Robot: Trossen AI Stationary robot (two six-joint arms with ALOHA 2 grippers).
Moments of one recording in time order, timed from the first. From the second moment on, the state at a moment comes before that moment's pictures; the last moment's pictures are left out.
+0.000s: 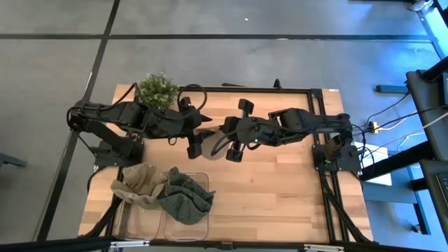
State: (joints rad) left arm -0.22 1.41 1.72 -0.87 -0.50 -0.22; right arm 0.23 1.91 2.35 -1.12 0.52 0.07
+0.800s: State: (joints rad) left arm -0.21 1.41 1.72 -0.87 -0.43 -0.22; right arm 0.23 1.91 2.35 -1.06 0.50 0.04
